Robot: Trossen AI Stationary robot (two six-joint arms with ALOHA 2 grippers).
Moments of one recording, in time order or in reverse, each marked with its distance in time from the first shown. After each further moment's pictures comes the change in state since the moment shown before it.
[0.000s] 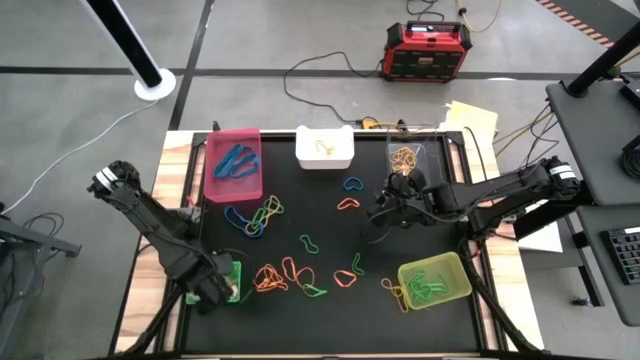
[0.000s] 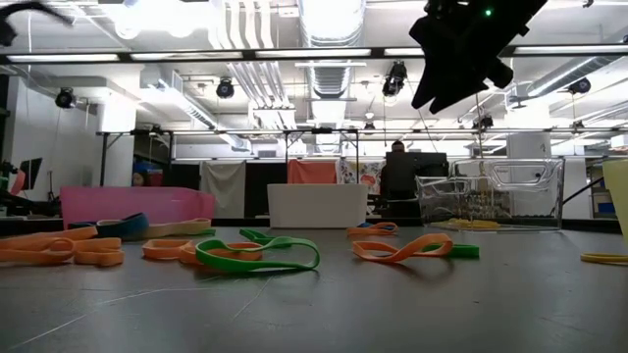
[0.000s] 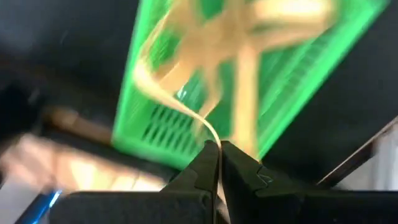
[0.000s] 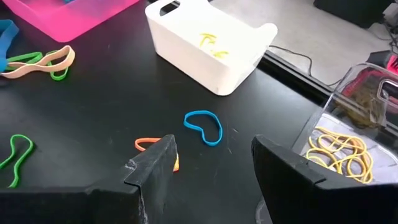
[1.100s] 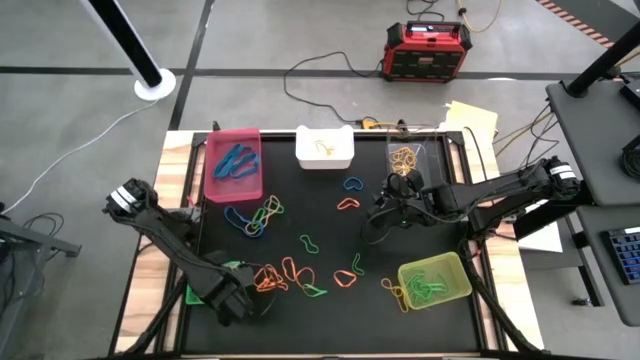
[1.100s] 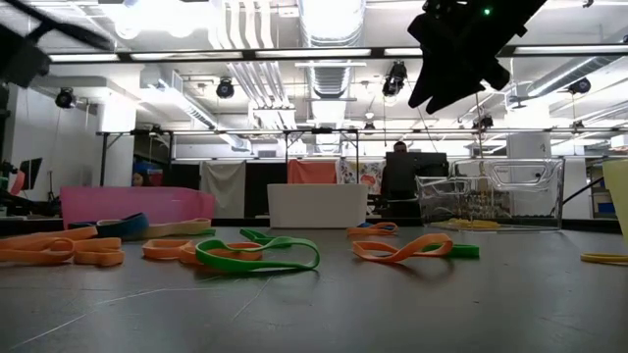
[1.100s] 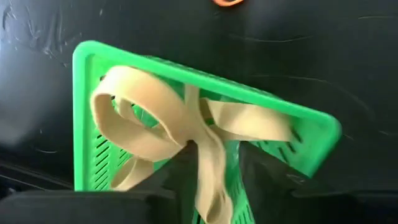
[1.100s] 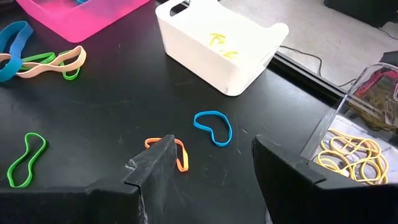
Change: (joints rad) left arm 0.031 0.251 0.050 0.154 -0.152 0.127; right arm 0.000 0.000 -0.007 0.038 -0.025 -0.019
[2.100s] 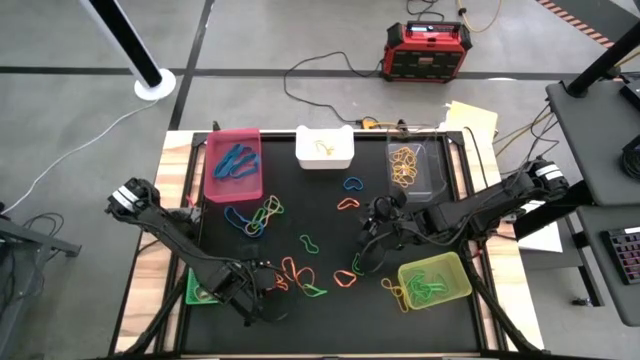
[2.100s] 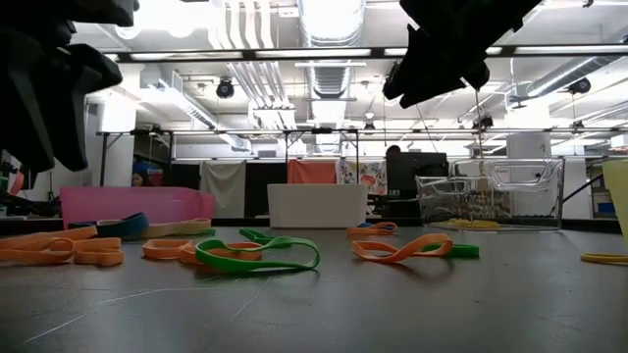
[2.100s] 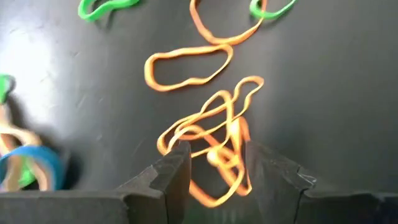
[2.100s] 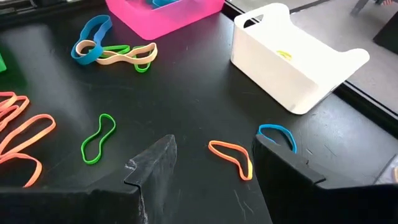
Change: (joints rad) left arm 0.069 0.006 0.012 0.298 -0.437 0.313; right arm 0.143 0.123 0.000 0.232 0.008 -0.122
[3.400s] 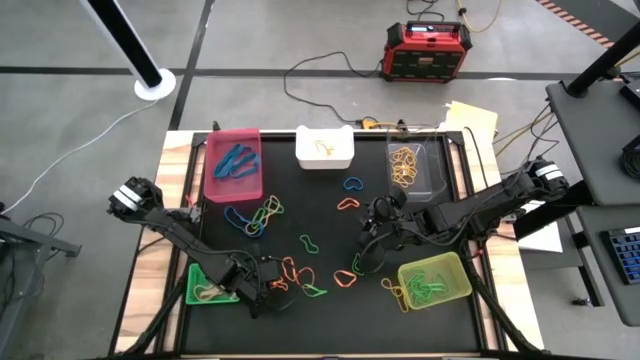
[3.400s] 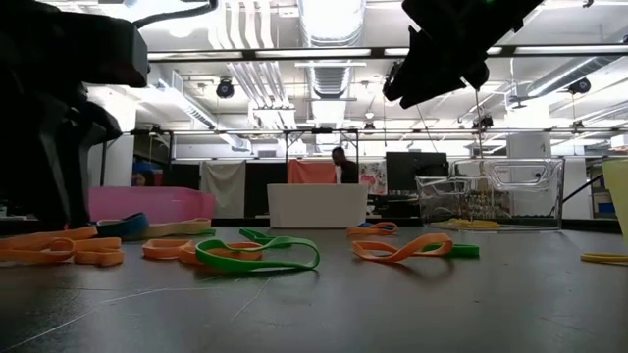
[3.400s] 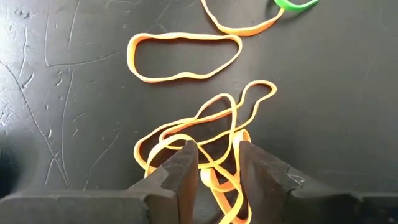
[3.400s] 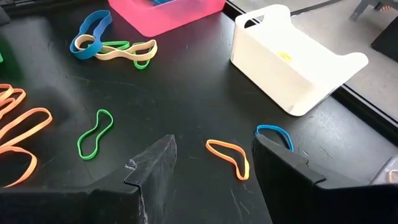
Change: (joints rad) left arm 0.055 0.000 -0.160 0.245 0.073 -0.069; right arm 0.000 0.000 -0.002 -0.003 0.000 -0.031
